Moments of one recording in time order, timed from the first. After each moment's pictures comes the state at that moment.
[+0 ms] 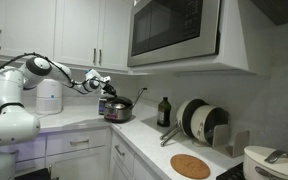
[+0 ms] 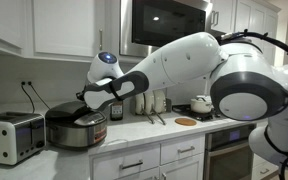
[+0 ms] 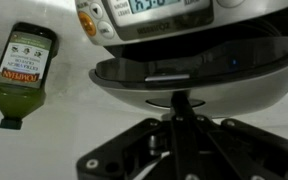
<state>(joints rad) -1.71 -0.72 2.02 -1.57 0.26 2.78 0.34</state>
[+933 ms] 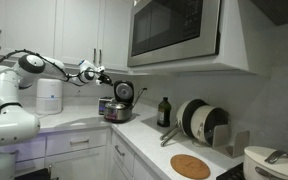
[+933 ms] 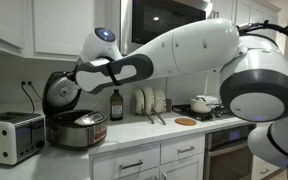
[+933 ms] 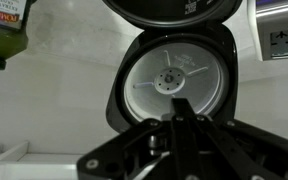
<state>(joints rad) -1.59 -0.72 1.89 -1.48 0.26 2.76 0.34</state>
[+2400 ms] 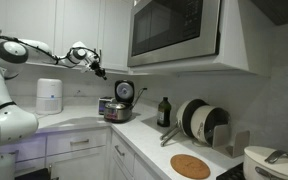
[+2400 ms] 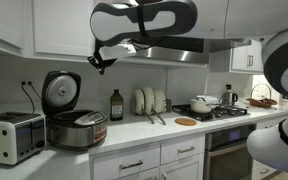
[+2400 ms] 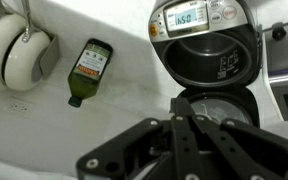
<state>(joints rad) -1.23 -0.59 1.52 -1.48 0.16 2.11 0.26</state>
